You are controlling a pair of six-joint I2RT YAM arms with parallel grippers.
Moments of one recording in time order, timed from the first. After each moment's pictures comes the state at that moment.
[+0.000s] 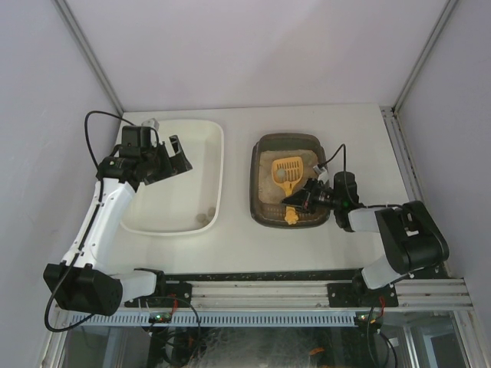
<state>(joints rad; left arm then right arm) -0.13 1.22 1.25 -0.83 0.08 -0.42 0.23 1.52 0.43 0.66 -0.88 1.03</state>
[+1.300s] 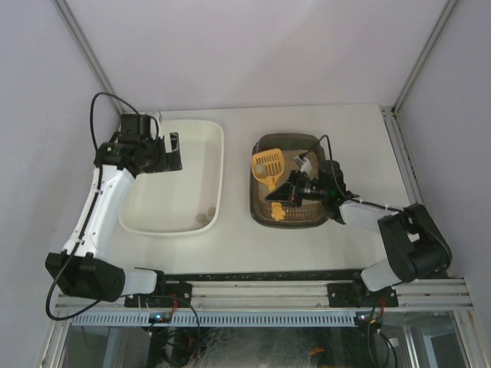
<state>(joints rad) -0.13 1.26 1.33 -0.92 -0.01 -0.26 0.33 1.53 0.52 0.64 -0.89 1.10</state>
